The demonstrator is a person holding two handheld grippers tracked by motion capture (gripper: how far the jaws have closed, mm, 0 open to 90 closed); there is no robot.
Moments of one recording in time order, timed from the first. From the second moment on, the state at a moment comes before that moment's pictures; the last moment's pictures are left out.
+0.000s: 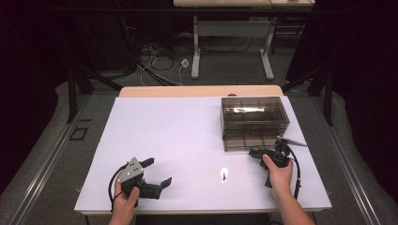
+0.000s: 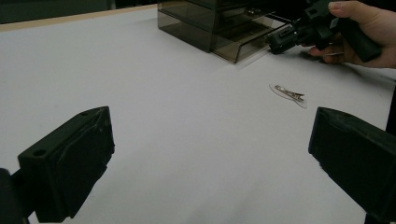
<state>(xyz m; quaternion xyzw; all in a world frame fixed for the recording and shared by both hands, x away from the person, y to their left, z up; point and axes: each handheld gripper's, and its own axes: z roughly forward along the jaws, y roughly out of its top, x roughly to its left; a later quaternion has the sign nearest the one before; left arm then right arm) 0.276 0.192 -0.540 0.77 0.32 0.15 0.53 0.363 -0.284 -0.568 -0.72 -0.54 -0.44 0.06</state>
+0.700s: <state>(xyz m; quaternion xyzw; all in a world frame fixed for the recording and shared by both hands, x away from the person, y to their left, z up) 0.277 0.192 -0.541 0.77 0.32 0.15 0.53 0.348 -0.275 -0.548 -0.69 -0.58 -0.43 0.03</state>
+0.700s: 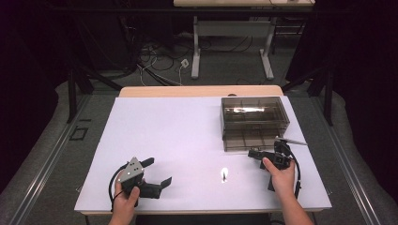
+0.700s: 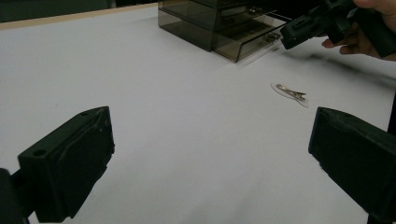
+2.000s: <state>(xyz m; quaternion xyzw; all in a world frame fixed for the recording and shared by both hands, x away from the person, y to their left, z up) 0.280 0.186 -0.545 0.77 0.32 0.14 0.53 0.340 -0.287 -0.517 -0.60 -0.67 -0.42 -0.13</state>
